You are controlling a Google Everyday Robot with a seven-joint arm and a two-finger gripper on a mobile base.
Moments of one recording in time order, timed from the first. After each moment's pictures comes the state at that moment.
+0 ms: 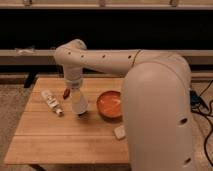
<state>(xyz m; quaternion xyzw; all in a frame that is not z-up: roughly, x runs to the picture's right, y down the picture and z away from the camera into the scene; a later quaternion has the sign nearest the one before) -0.159 0.043 0.745 -0.35 -0.11 -0.13 0.92</state>
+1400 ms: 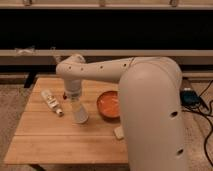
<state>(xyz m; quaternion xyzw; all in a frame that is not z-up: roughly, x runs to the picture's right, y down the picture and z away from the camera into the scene) -0.176 0.077 0.778 -0.33 -0.13 -0.15 0.92</state>
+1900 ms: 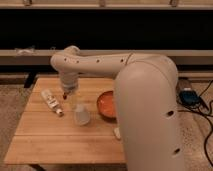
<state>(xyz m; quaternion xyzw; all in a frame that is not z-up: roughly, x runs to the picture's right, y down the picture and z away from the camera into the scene) -0.194 0.044 0.758 -0.33 -0.16 -0.18 0.91</state>
